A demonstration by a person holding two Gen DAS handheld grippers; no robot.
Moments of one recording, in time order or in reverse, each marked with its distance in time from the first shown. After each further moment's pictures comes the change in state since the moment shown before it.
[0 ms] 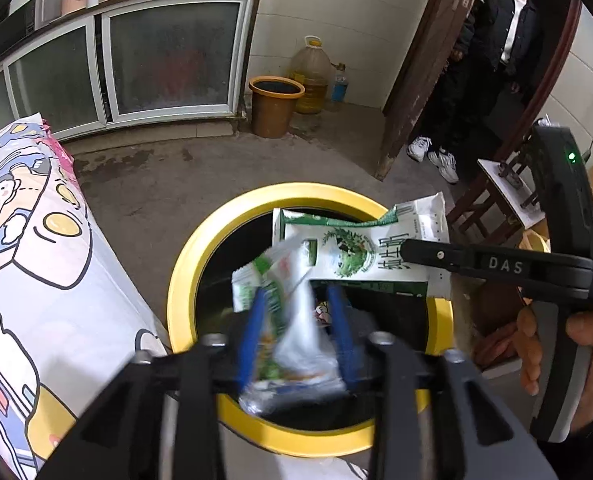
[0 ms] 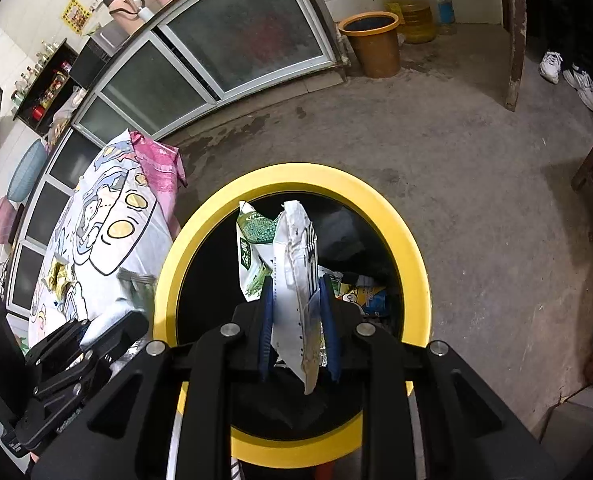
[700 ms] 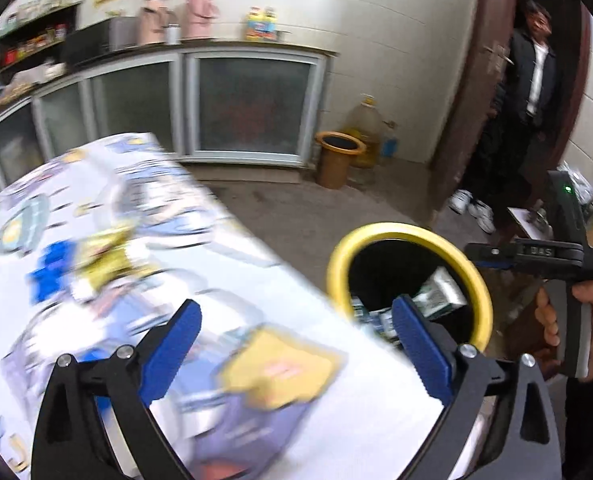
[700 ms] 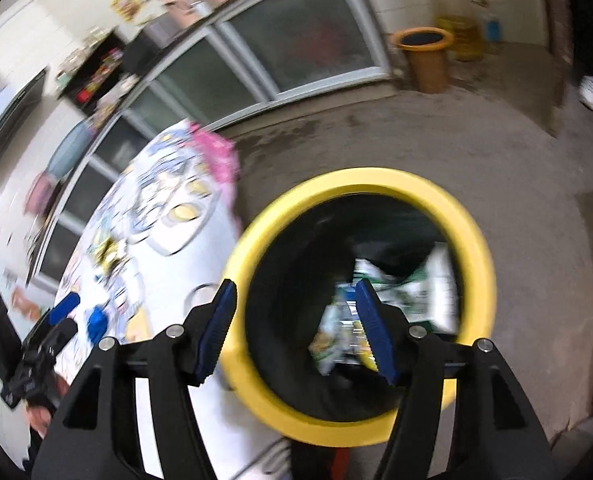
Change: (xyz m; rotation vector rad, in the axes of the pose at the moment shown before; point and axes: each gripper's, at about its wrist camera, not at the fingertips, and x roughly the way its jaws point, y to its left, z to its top) left arm -0.160 0.121 -0.063 -0.088 -0.204 0.181; right arm -0.026 0.059 -0.018 -0.145 -0.019 0.161
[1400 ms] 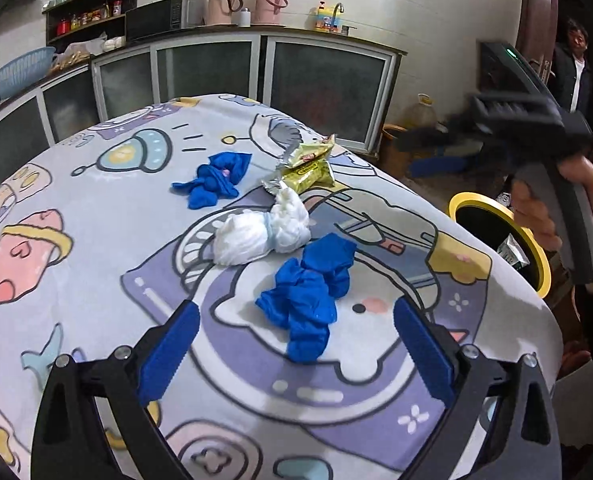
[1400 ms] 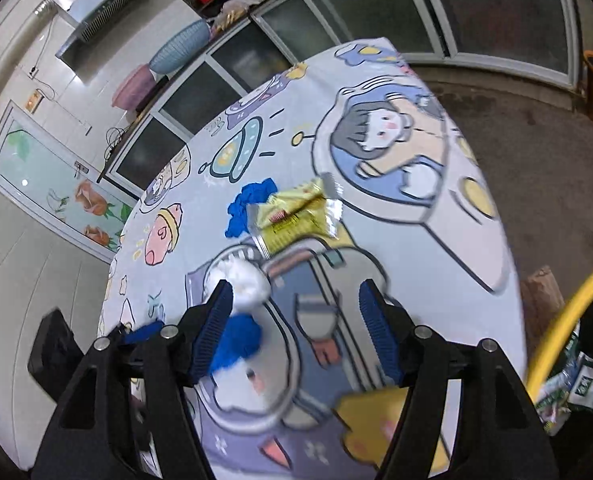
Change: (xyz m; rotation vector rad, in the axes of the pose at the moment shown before) left arm -0.044 0.141 -0.074 -0.058 0.036 0.103; right arm 0.150 0.266 0.015 -0.287 0.244 0.306
